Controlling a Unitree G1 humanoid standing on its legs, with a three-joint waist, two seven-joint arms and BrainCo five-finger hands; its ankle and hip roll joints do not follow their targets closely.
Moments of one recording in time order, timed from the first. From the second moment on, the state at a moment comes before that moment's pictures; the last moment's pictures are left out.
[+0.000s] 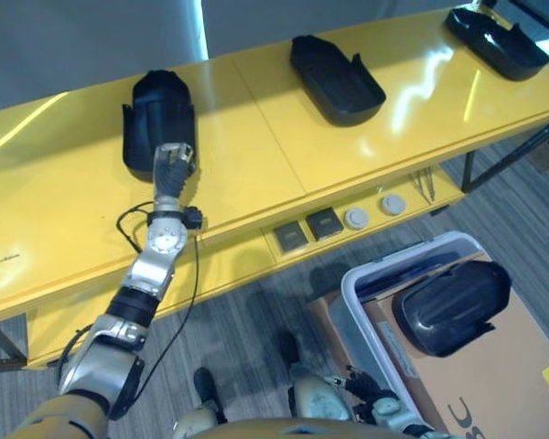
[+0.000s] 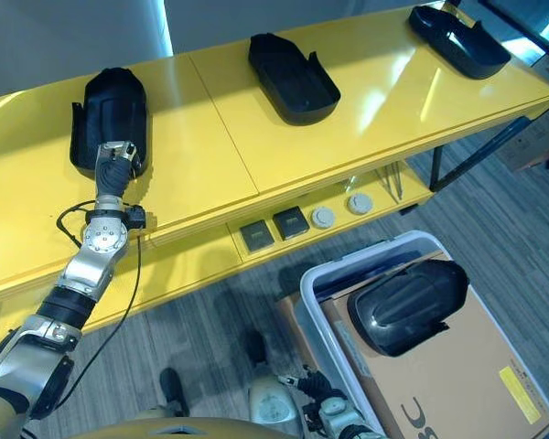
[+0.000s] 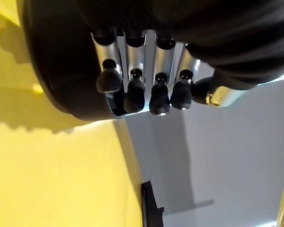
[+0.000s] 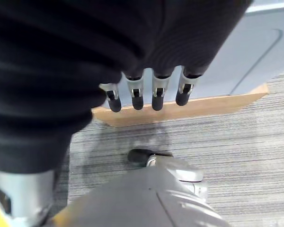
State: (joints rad) left arm -0.52 0.34 -0.23 0.32 -0.13 -0.17 0.43; right arm -0.08 -0.24 0.35 1.19 0.08 -0.08 -0.07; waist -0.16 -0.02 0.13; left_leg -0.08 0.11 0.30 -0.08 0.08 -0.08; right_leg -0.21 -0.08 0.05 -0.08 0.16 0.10
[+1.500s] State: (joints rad) left arm 0.07 0.33 -0.14 0.26 0.07 -0.15 0.35; right arm 0.00 -0.35 0.23 1.07 0.11 -0.11 -0.12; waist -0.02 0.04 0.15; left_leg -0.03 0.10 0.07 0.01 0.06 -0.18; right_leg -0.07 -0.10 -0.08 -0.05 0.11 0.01
